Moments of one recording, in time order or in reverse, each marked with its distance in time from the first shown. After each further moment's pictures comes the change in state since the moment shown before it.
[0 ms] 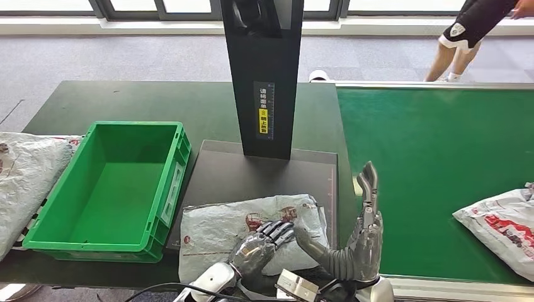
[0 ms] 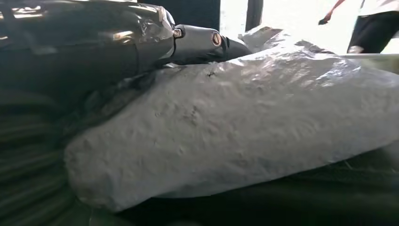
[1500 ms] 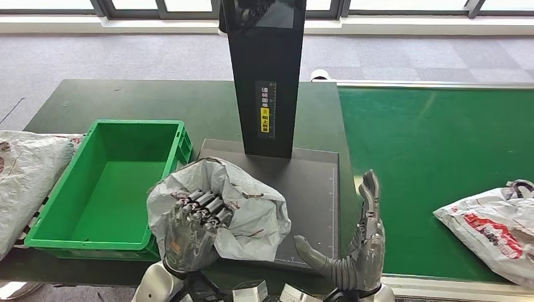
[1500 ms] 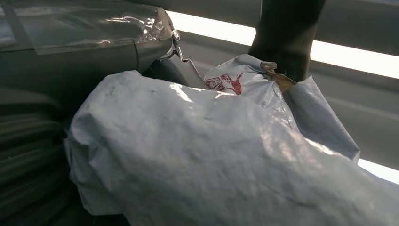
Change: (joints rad) left arm 0.193 0.060 0.134 -0.756 -0.139 0.409 -0.059; right arm 0.043 0.000 0.006 -0.022 -0.081 -0.007 -0.105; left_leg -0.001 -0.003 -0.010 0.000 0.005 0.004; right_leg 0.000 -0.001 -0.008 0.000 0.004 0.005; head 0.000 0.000
